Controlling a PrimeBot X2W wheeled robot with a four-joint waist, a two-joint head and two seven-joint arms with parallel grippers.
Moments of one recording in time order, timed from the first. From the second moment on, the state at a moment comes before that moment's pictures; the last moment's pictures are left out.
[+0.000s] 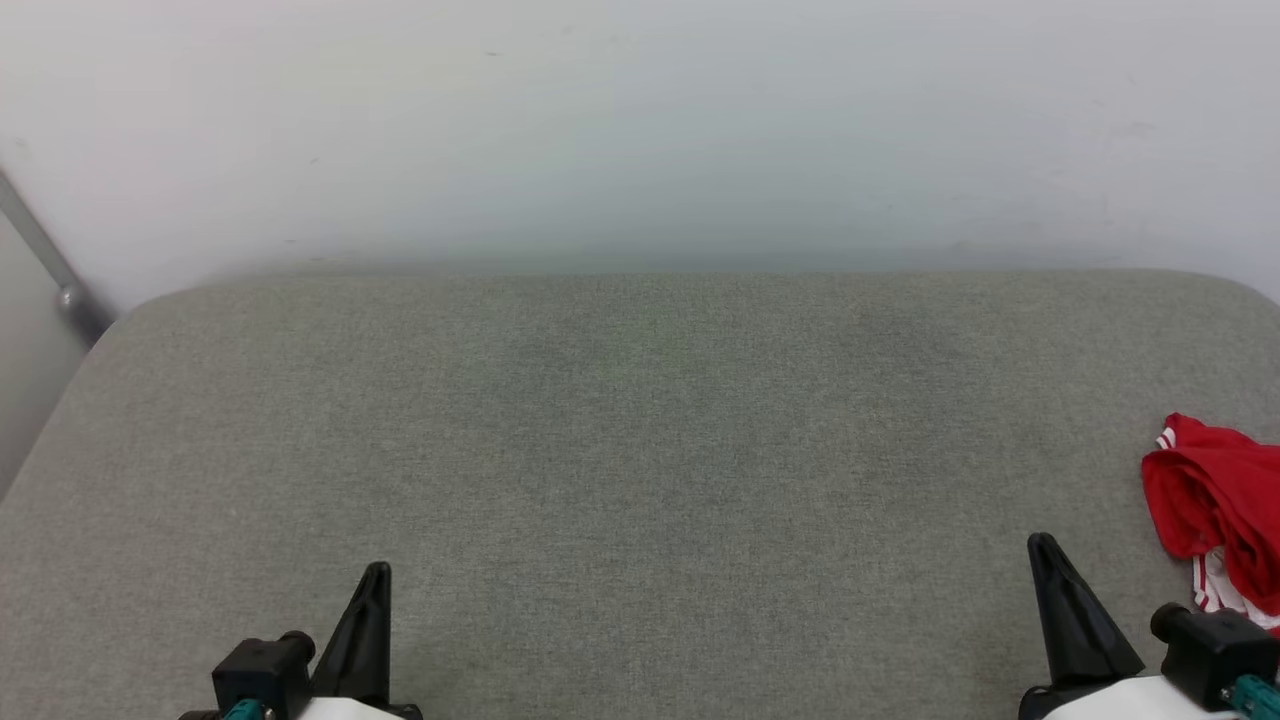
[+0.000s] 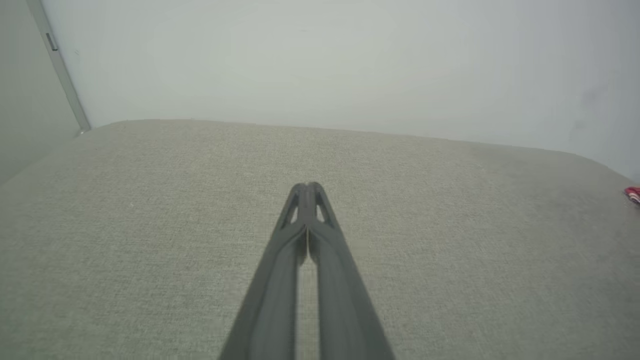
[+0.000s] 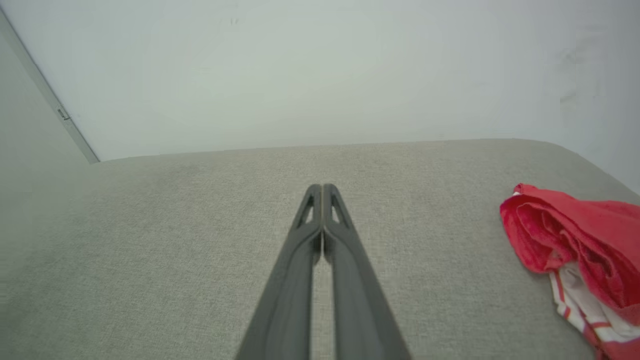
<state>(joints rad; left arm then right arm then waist) 0.08 0.28 -0.24 0.13 -0.43 0.09 -0.25 0.15 -0.06 -0.02 -0.04 0.17 0.13 -0.07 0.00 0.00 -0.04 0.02</state>
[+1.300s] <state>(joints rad) 0.01 0.18 -0.09 0.18 -0.97 -0.01 -0.09 0.06 -0.07 -0.03 0.09 0.85 0.13 -0.02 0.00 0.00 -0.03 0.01</state>
